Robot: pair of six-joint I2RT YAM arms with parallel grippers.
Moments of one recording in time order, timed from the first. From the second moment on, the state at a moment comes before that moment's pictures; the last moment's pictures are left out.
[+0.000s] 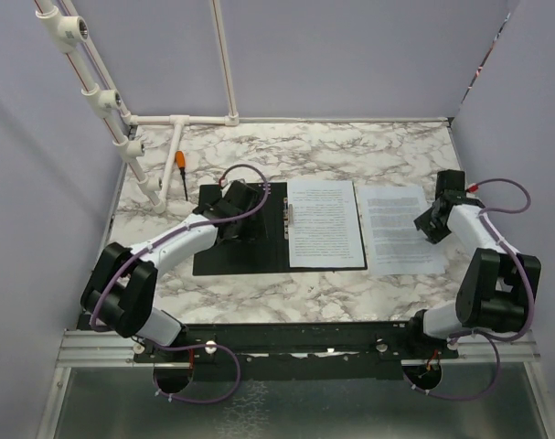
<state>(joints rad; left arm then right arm) -0.57 1.47 0.87 -0.45 -0.17 -0.65 -0.18 1.47 0.87 -0.58 0.24 0.78</state>
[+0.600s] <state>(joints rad) -0.63 1.65 1.40 -0.45 0.11 -0.66 -0.19 1.41 1.13 -0.61 0.20 0.63</state>
